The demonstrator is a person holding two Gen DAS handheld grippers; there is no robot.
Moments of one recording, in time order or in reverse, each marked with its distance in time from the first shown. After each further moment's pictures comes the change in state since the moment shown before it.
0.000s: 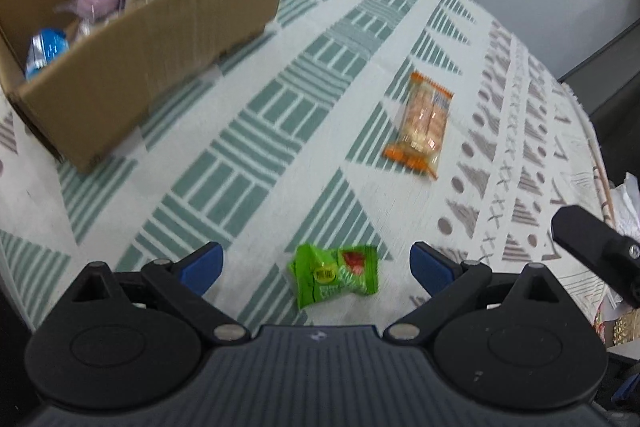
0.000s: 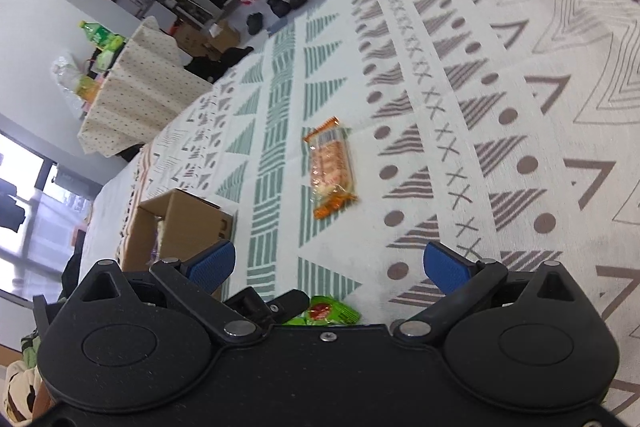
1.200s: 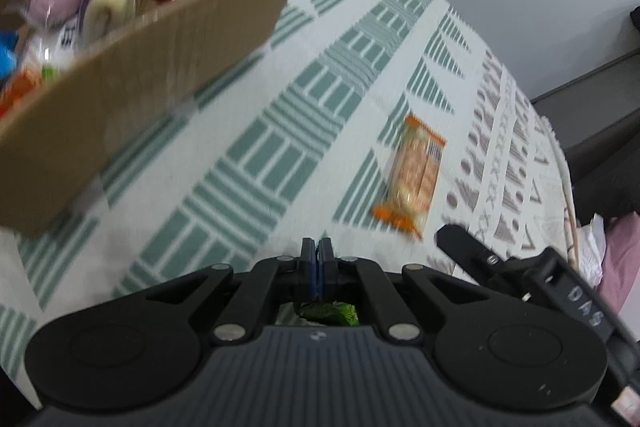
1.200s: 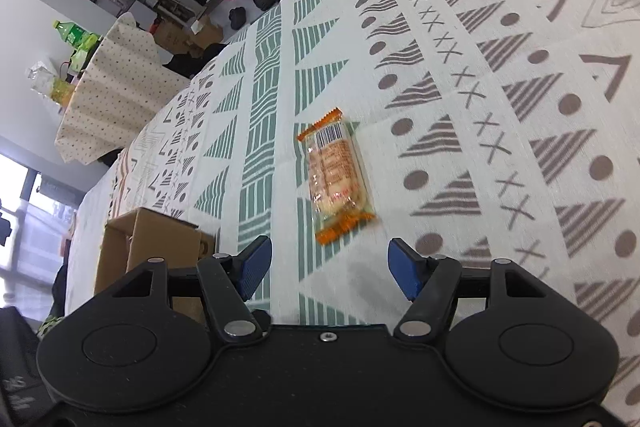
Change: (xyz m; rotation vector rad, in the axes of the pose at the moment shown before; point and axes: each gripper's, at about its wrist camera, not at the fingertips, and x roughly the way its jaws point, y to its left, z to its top) left arm 0.019 0.023 0.059 -0.077 0.023 -0.152; right arm 0.072 0.013 0.011 0.033 0.010 -0.033
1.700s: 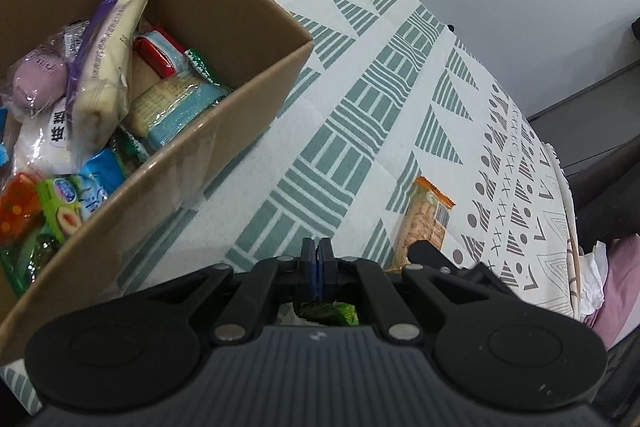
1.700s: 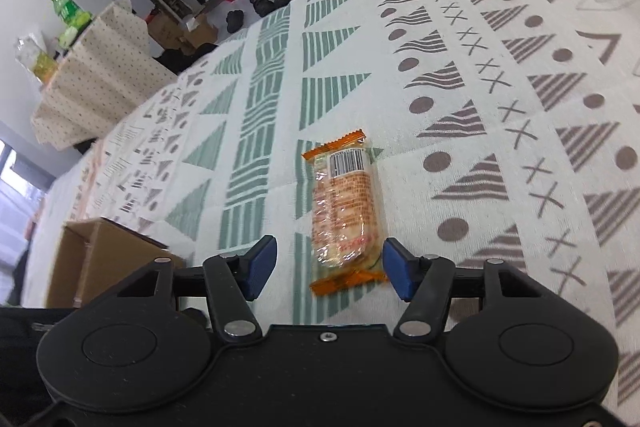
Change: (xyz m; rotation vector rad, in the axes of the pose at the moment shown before) left arm 0.007 0.006 0.045 0.016 -0.035 0.012; right arm 0.049 0.026 0.008 -0.127 -0.060 -0.097
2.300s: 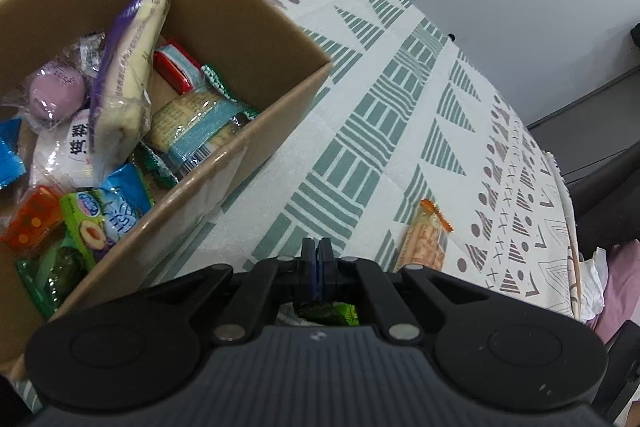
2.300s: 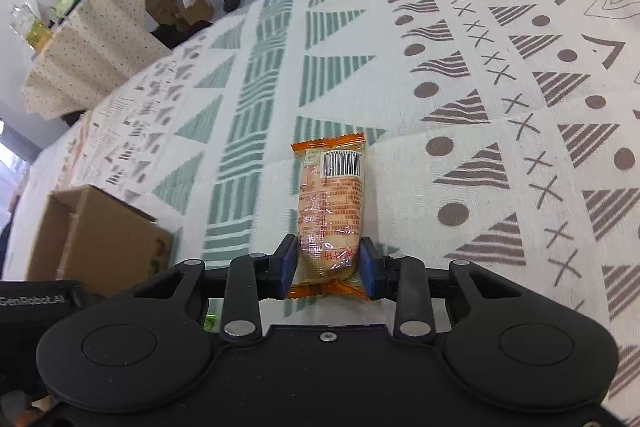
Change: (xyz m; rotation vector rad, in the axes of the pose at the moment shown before) left arm -0.015 0.009 0.003 0.000 -0.028 -0.006; right arm -0.006 0.011 -0.007 -0.048 0.040 -0.023
